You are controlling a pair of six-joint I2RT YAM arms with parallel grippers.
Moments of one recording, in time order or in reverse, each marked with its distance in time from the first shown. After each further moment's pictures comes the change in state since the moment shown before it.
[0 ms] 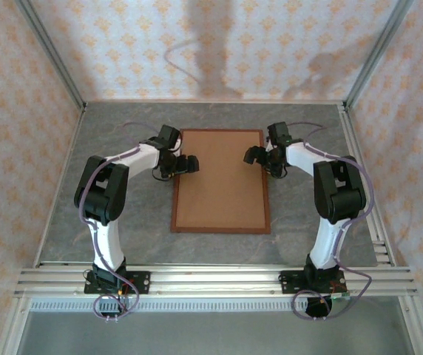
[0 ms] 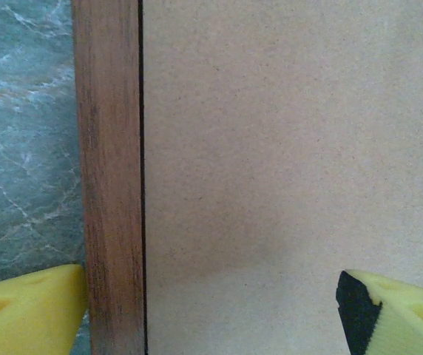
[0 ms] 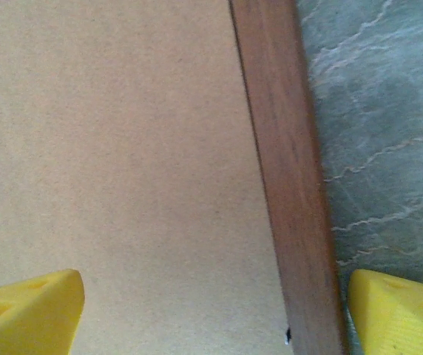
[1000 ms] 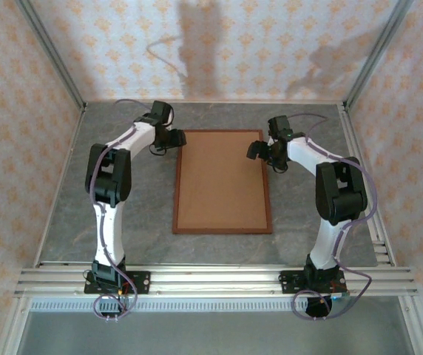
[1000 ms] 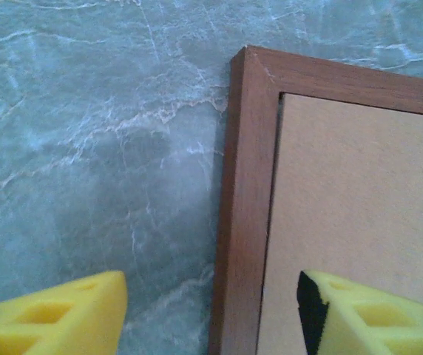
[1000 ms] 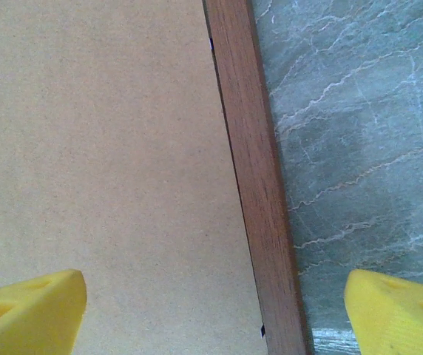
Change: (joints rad) left arm 0.116 0.279 0.481 -0.143 -0.132 0.066; right arm 0.000 -0.017 0.079 -0.089 0.112 -0.059
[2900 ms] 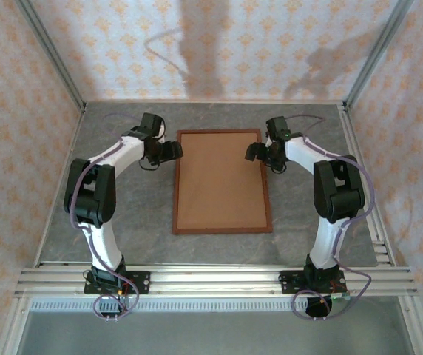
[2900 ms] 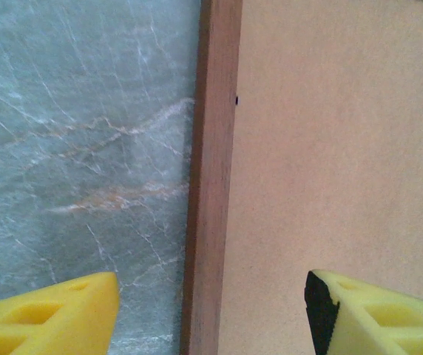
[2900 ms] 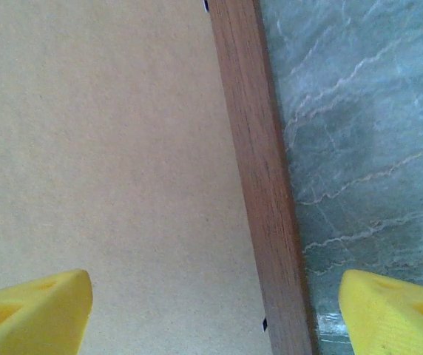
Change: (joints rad) left arm -0.008 -0.330 -0.410 0.087 0.099 -0.048; right arm 0.006 0.027 -0.002 -0.001 -0.036 -0.002
